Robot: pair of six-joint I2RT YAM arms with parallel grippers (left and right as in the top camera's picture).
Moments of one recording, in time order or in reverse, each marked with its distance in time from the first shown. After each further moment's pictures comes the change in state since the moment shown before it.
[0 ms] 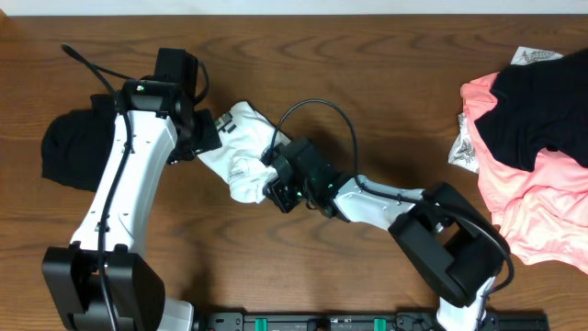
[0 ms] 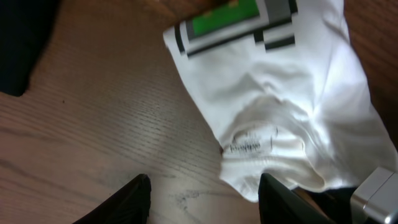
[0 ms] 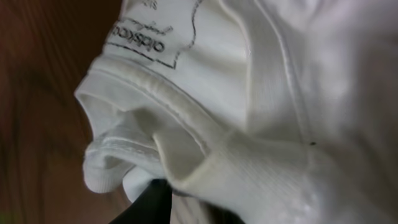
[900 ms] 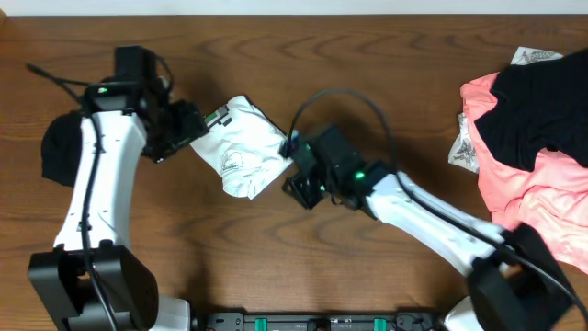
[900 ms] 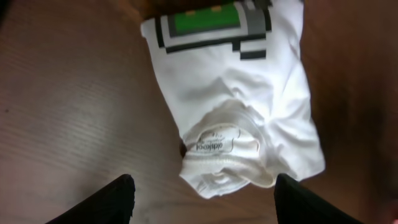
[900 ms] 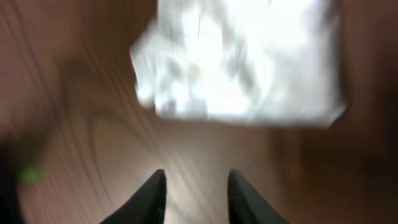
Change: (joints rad) left arm 0.191 0.000 -0.024 0.093 0.282 0.010; right arm -0.069 -0.325 0.067 -0.444 0.037 -0.138
